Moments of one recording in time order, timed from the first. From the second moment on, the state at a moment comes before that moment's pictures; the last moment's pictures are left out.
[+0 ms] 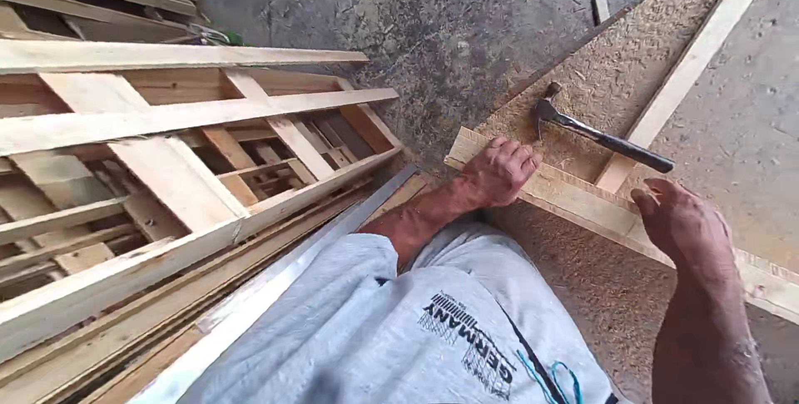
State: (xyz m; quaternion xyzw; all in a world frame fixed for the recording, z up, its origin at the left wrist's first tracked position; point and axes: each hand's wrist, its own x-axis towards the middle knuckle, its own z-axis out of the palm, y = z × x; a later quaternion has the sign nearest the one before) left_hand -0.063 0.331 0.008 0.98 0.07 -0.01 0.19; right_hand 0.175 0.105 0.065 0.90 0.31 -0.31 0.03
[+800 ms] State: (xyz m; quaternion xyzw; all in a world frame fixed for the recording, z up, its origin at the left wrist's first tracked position) left_hand -0.204 0.420 -0.028 0.79 0.39 0.04 0.47; right_hand 0.237 0.152 0.006 0.96 0.10 -0.27 -0.04
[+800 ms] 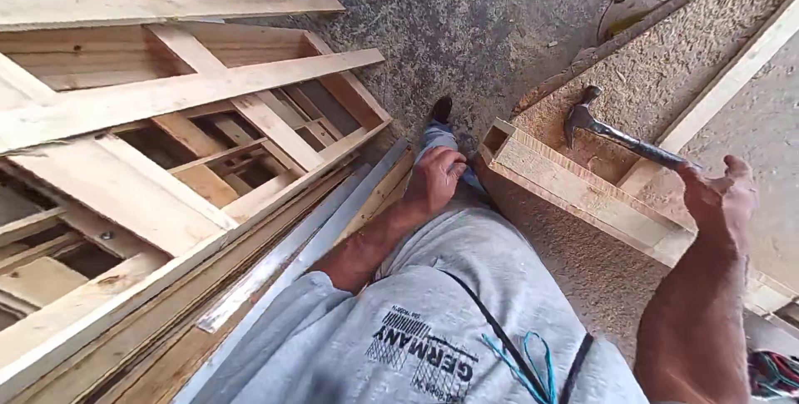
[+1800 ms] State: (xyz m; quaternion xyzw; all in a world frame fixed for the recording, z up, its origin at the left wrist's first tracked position) left_hand -0.106 0.530 -0.061 0.57 0.15 -0.34 0.73; right_hand 0.087 0.238 0.011 0.98 0.08 -0.13 -0.11
